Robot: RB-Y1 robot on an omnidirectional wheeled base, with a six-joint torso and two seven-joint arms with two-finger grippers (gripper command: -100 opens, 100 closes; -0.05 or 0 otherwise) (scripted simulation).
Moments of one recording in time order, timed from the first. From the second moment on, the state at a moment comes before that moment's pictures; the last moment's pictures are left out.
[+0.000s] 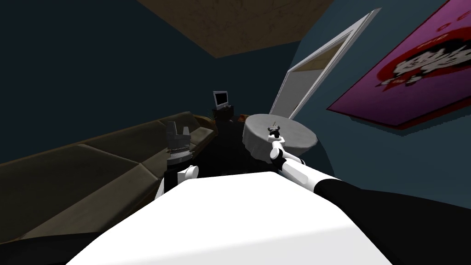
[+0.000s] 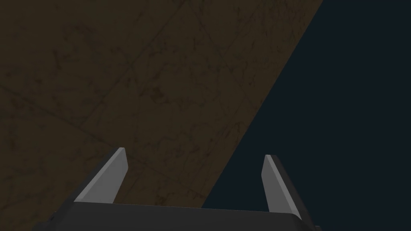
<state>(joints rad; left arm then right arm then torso) 0.50 0.04 0.03 -2.35 0.00 -0.45 -0.10 -0.64 -0.34 -0.77 -0.67 0.37 -0.20 1.87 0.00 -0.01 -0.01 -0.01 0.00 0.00</state>
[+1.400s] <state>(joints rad) 0.50 0.04 0.03 -2.35 0.00 -0.45 -0.10 -0.64 -0.06 -0.67 -0.86 0.42 -0.14 1.94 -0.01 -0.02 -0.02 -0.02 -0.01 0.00</state>
